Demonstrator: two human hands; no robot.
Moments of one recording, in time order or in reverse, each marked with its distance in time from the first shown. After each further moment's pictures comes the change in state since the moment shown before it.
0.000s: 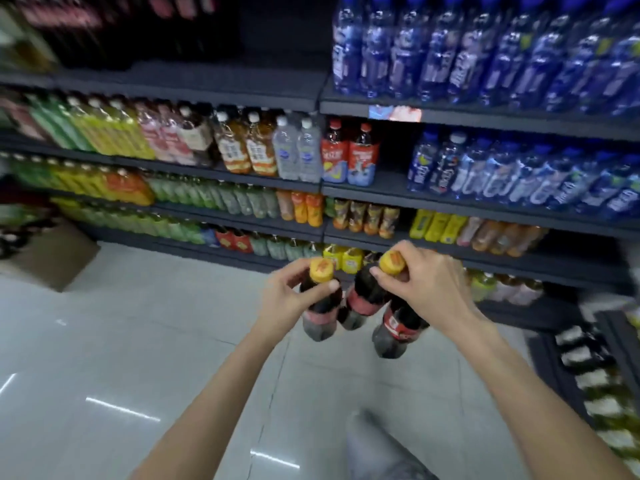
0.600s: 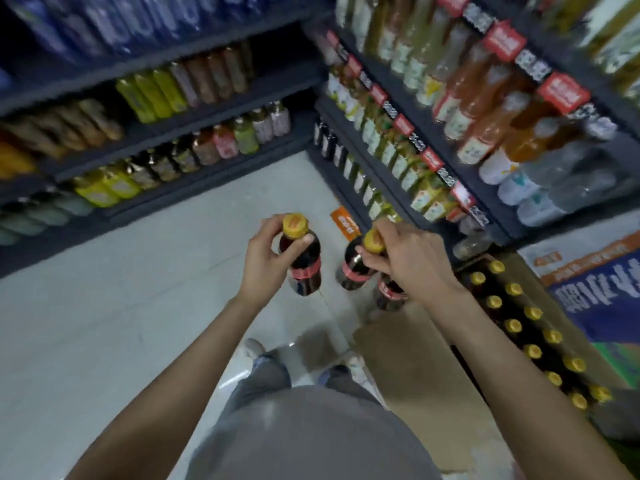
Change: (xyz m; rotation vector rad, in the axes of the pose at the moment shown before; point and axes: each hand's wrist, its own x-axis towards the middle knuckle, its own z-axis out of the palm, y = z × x) left_hand -0.284 0.010 0.383 0.037 -0.603 0.079; right_hand -0.488 0.115 -0.251 -0.447 -0.162 0.550
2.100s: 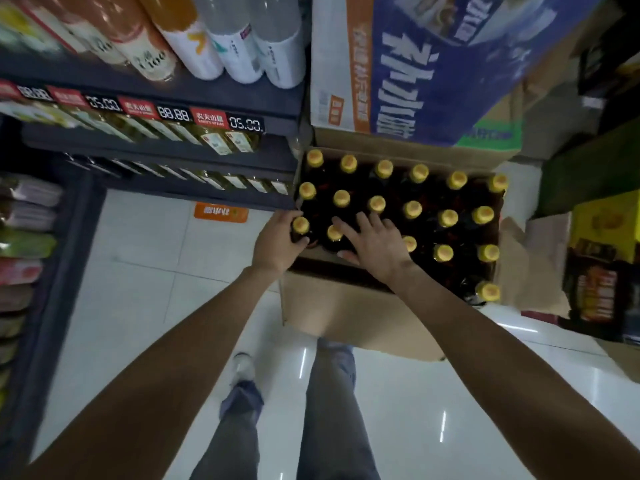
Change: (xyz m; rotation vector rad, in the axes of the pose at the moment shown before) left_hand 0.003 -0.133 0.394 0.807 -1.067 0.110; right_hand -0.270 0.190 0.184 0.019 -0.589 0.843
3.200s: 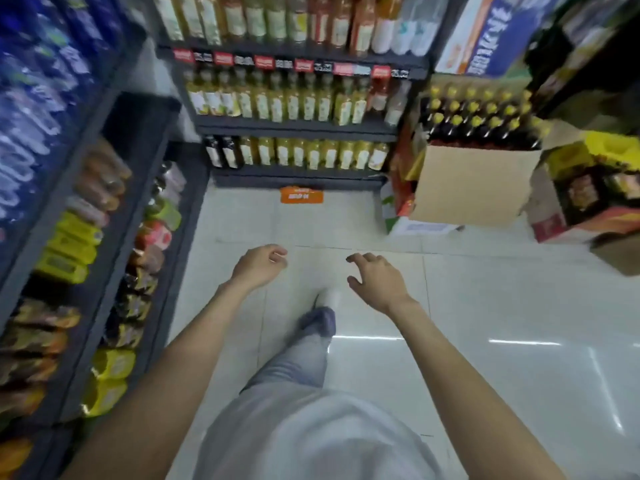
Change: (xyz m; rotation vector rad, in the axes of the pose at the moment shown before) left_hand -0.455 -0.476 -0.261 -0.069 -0.182 0.024; right_hand -0.243 -0.685 -0.066 0.436 0.089 0.405
